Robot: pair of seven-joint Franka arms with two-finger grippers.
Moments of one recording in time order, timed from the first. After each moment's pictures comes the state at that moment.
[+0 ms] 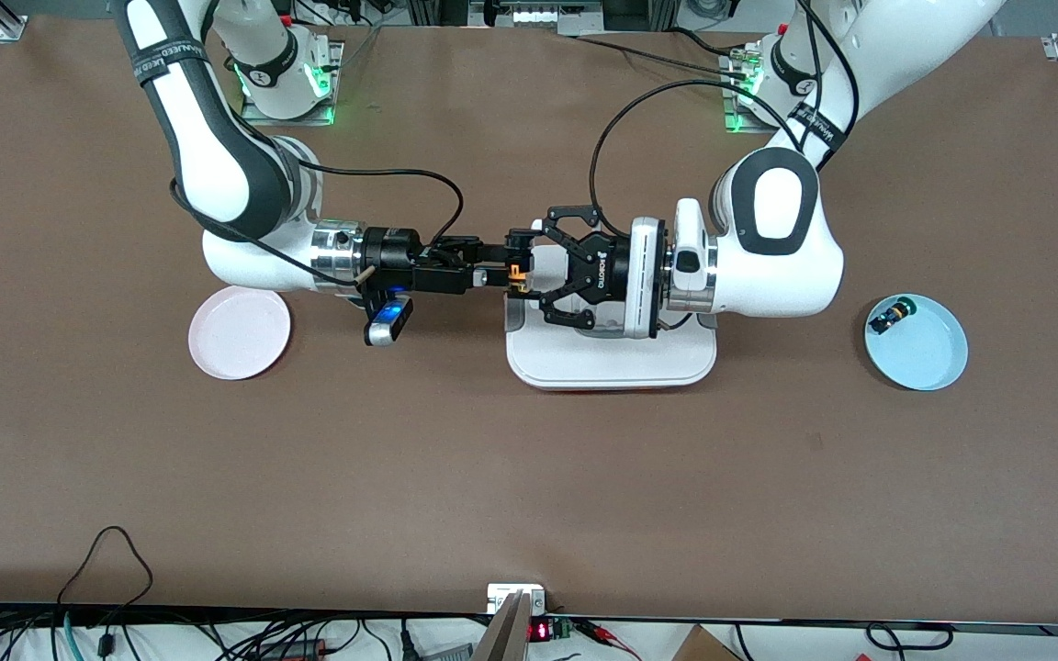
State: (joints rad) left arm 0.14 0.55 -0.75 -1.63 -1.35 2.19 1.48; right arm 0.45 0.36 0.00 -1.82 1.84 1.97 0.07
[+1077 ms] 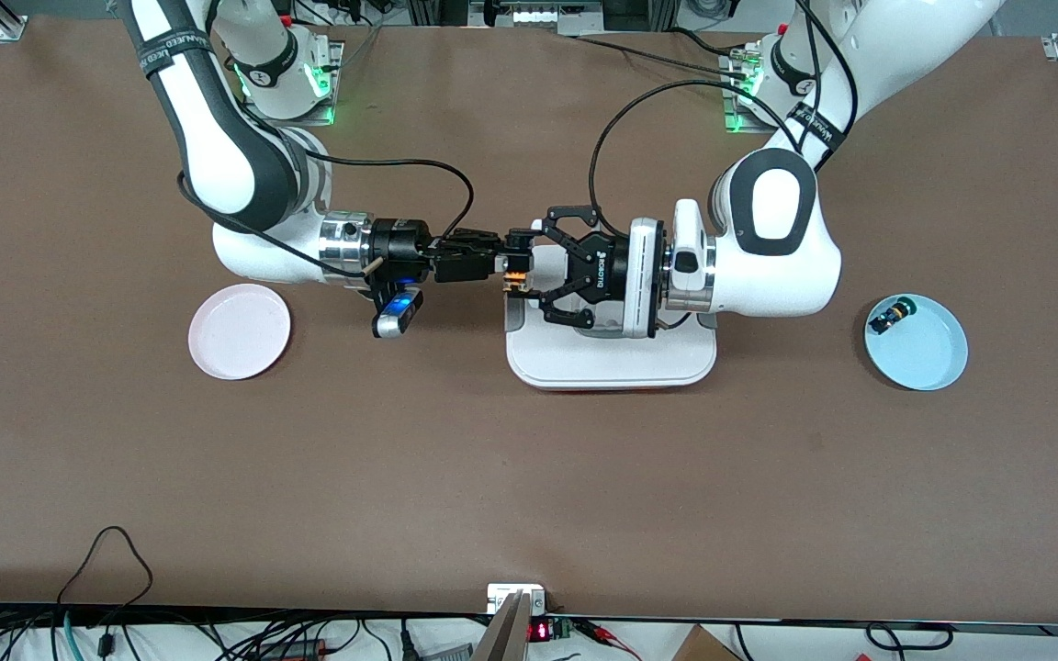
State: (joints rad) left arm 0.14 0.55 -0.75 -1.64 -1.35 2.19 1.48; right arm 0.48 0.35 0.00 -1.82 1.88 1.99 0.06
